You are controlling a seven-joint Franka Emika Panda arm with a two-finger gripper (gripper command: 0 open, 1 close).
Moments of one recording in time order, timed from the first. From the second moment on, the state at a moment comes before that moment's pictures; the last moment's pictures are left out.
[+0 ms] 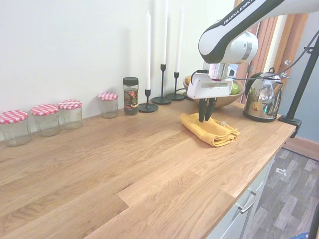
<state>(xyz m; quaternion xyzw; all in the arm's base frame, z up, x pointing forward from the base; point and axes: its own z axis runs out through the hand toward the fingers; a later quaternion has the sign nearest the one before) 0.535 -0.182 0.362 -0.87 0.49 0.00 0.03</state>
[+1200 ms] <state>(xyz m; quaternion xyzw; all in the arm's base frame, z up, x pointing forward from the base) 0.531 -0.189 0.391 -0.87 0.49 -0.03 0.06</state>
